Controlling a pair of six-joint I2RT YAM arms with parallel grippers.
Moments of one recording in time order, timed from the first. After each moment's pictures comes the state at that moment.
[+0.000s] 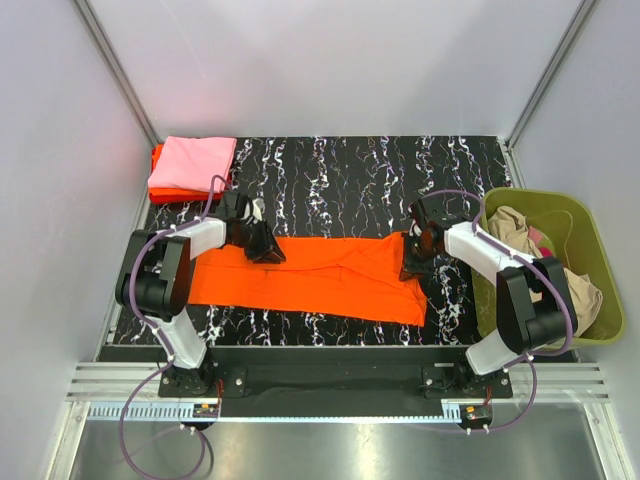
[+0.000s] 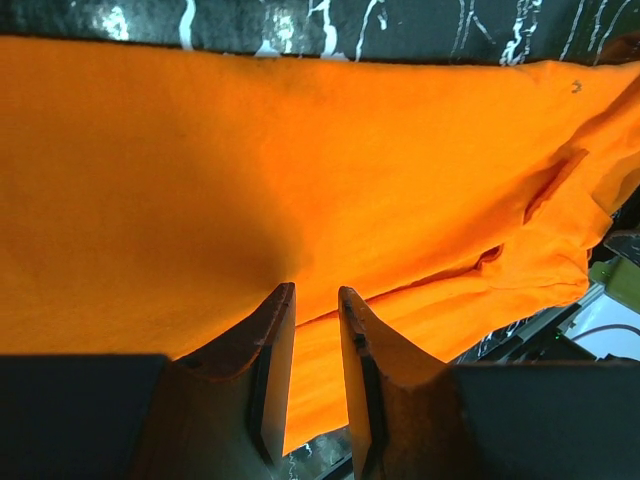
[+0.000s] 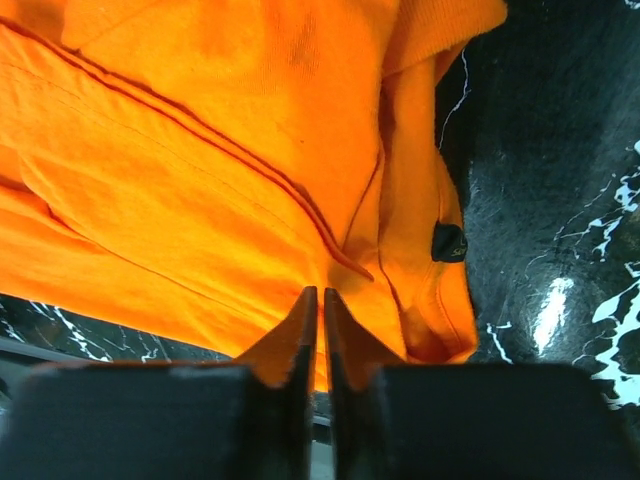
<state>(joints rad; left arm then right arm) -0.20 1.75 0.97 -0.34 0.54 -0.49 0.31 1.55 0.95 -0.67 -0.18 0.39</state>
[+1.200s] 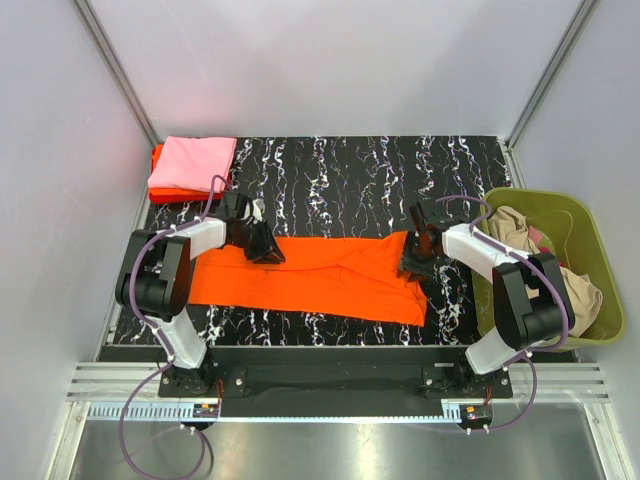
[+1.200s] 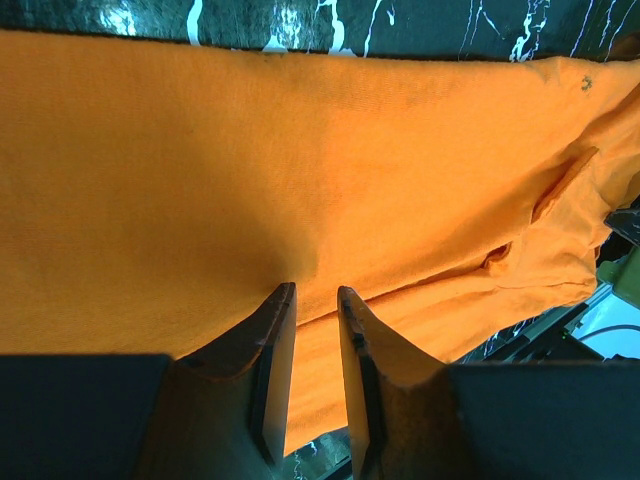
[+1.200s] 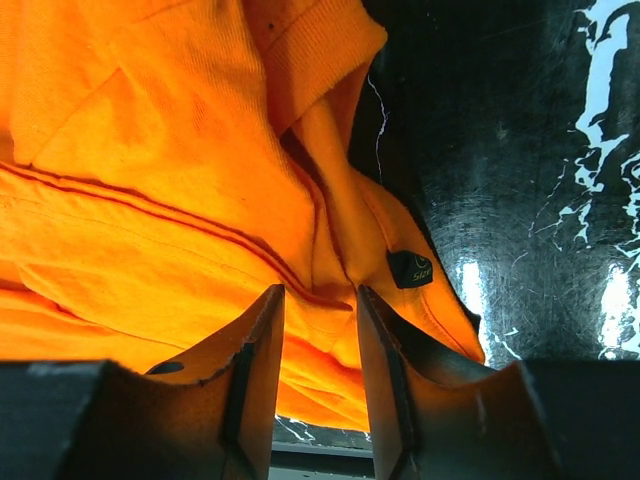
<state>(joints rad) -0.20 1.75 0.97 -0.35 0.53 -0.48 0.31 1.57 0.93 -0.62 -0.06 0.62</state>
